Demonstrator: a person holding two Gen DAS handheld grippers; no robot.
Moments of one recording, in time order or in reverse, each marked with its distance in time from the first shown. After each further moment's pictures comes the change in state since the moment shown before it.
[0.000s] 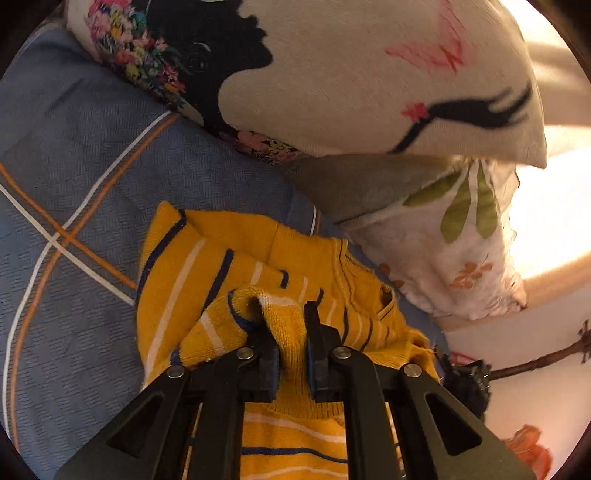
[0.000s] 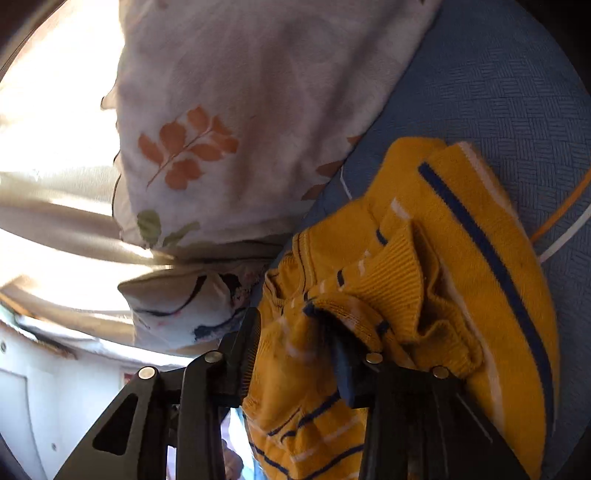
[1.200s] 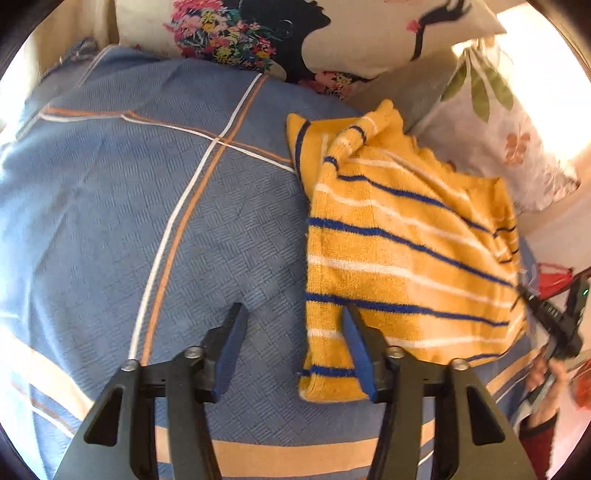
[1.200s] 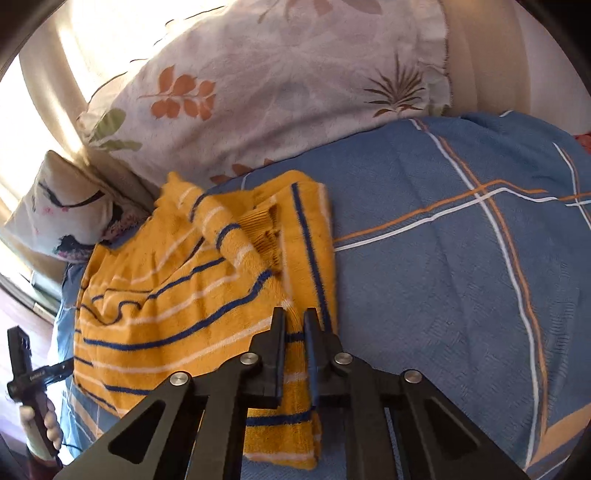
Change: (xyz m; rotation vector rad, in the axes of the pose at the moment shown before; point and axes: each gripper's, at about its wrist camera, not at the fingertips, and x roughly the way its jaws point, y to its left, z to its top) left arm -0.067 0.047 -0.086 0.334 0.079 0.403; right arm -0.083 0.013 -0.063 -0.555 -0.112 -0.644
